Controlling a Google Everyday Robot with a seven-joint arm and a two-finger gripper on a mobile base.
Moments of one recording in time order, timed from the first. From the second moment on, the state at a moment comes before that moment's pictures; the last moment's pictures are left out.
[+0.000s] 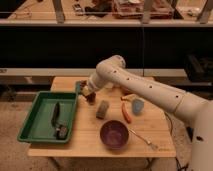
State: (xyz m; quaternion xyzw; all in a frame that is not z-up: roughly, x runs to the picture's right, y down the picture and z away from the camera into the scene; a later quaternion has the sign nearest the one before) arm -0.091 0.000 0.780 0.14 -0.28 -0.85 0.43
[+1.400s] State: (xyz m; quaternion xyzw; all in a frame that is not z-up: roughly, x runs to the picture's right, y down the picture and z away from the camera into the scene) arm -0.082 -0.016 0.858 0.10 -0.28 -0.84 0.45
